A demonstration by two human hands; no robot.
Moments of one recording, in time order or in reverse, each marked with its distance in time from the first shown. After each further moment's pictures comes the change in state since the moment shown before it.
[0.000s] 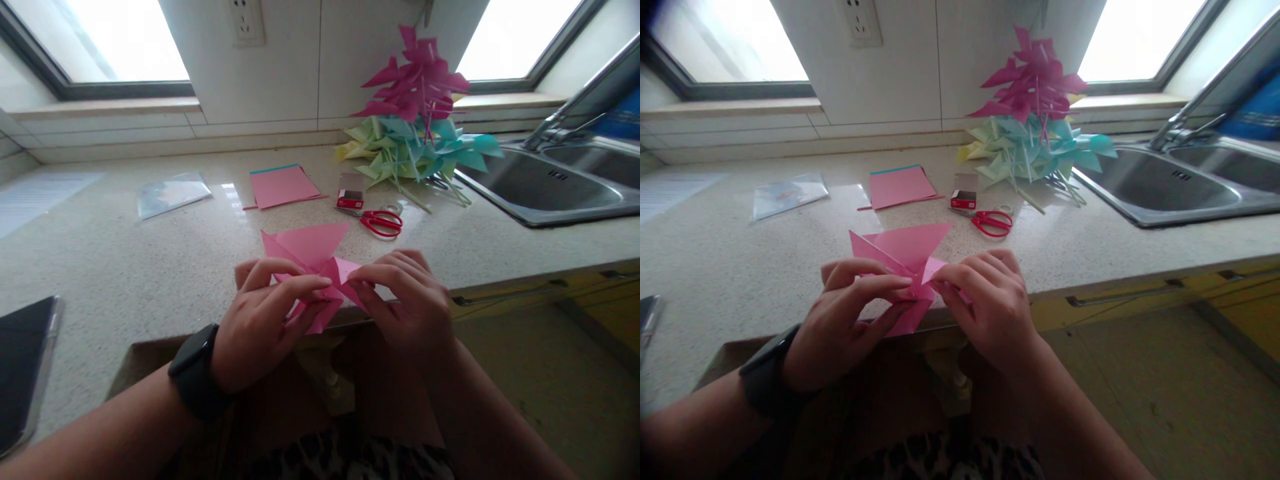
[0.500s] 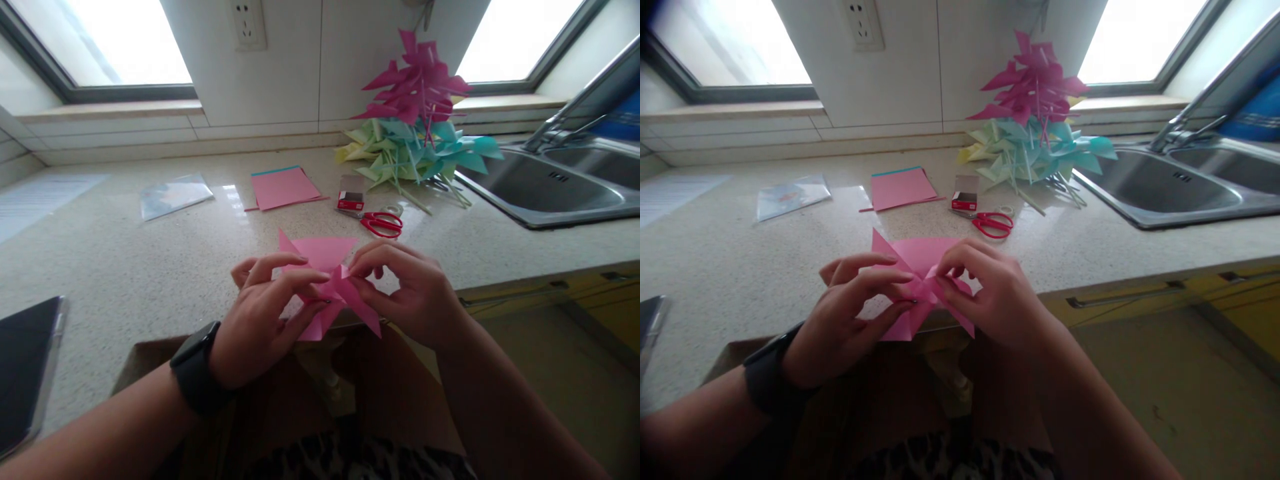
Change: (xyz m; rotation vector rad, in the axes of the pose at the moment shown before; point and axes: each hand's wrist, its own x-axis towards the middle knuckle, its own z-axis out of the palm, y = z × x) left_hand 0.005 -0.001 -0.004 -0.049 -0.055 -0.036; right_hand 0.023 0.010 -0.012 0.310 -0.203 0.040
